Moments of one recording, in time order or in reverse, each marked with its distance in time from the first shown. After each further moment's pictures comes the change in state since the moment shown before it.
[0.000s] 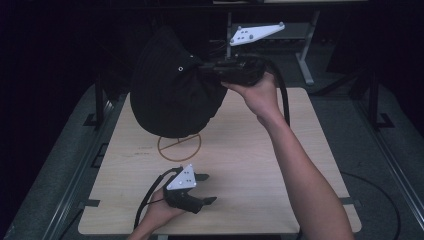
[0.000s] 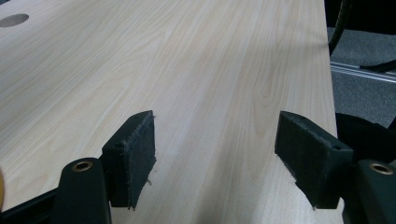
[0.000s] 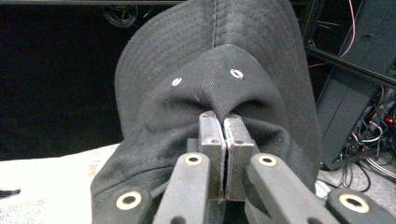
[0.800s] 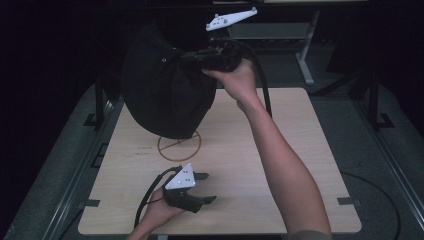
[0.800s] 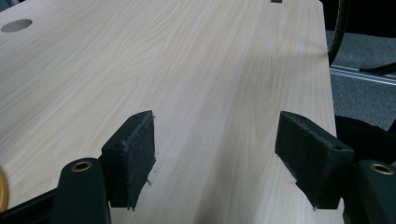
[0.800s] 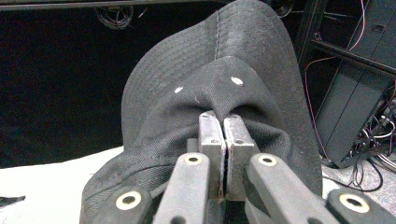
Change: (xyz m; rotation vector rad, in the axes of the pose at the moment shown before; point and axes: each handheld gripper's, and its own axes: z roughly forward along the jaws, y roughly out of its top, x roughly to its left) left arm 0.001 0.001 -0.002 -0.013 -0.001 -0.003; right arm -0.017 0.024 0.045 0.027 0.016 0.035
